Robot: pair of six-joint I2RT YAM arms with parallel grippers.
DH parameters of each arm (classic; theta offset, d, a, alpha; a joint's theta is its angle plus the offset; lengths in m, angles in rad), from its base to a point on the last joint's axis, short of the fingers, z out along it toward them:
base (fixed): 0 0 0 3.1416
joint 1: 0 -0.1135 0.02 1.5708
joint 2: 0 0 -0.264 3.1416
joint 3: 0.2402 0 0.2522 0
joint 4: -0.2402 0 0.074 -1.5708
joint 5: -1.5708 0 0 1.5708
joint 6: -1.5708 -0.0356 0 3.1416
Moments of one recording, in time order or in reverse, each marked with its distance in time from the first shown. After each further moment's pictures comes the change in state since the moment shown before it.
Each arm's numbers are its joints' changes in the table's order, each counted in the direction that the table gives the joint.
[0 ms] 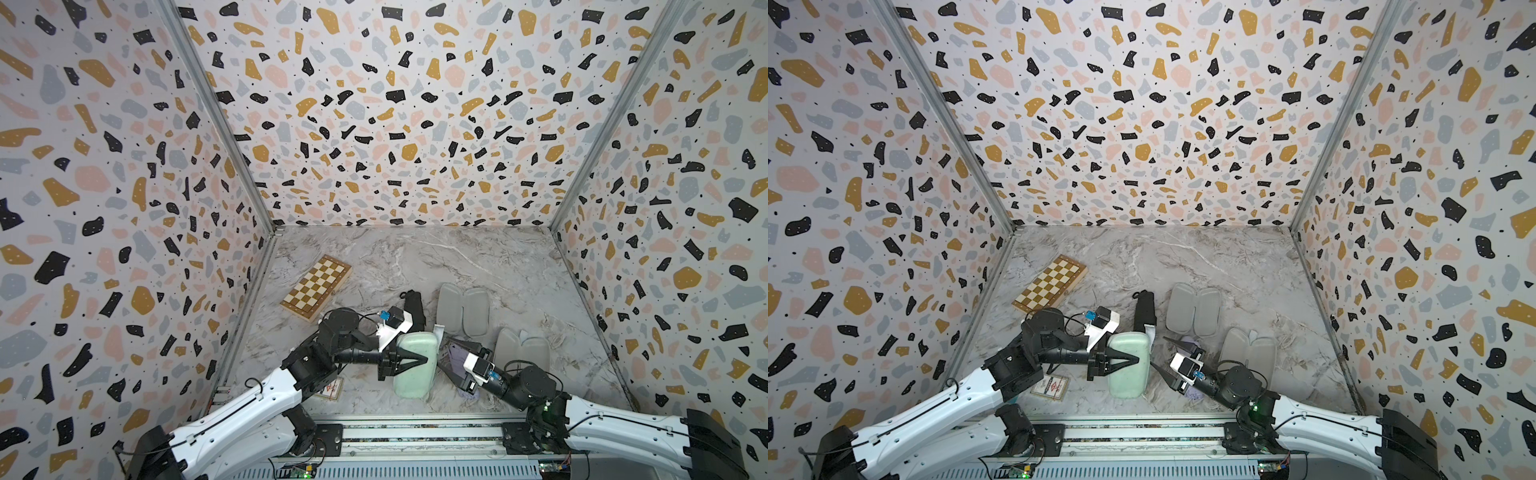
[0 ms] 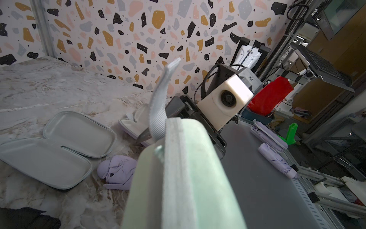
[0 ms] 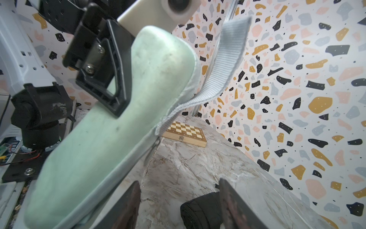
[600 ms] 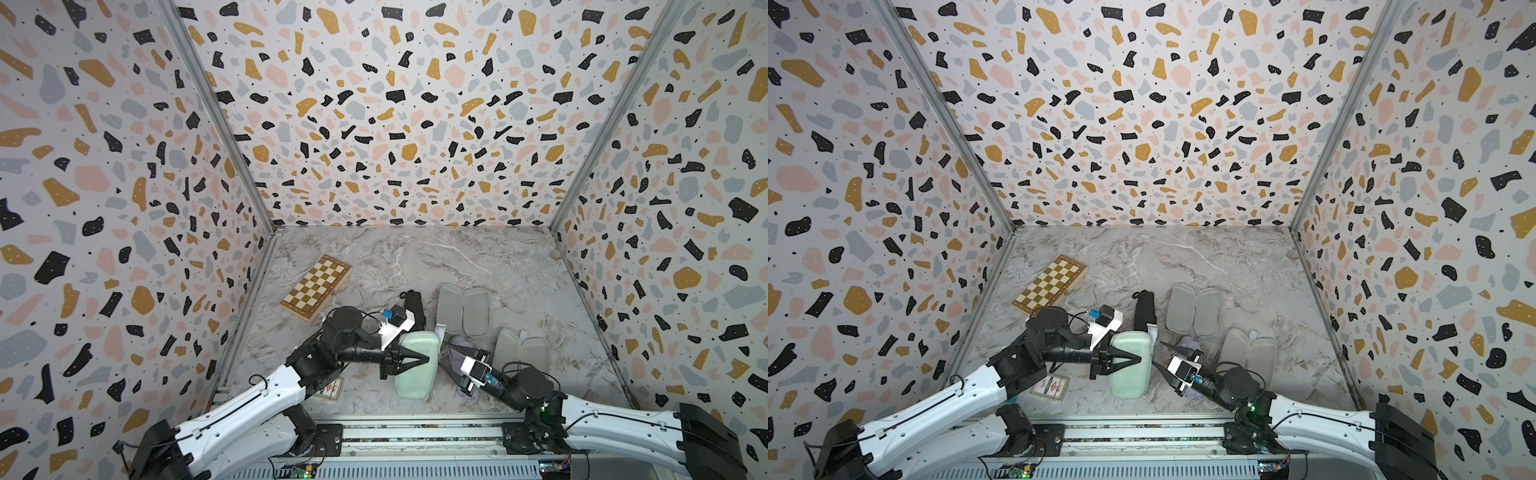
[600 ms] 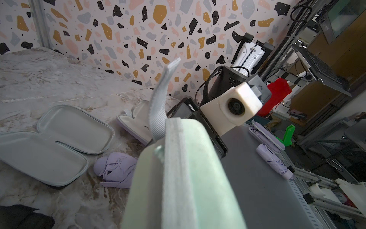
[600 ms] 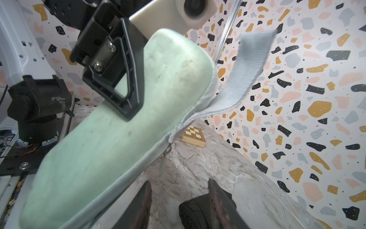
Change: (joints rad) left arm 0.000 0.046 0.000 0.016 -0.010 0.024; right arm -0.019 0.092 -0.005 0.062 -0.011 0.035
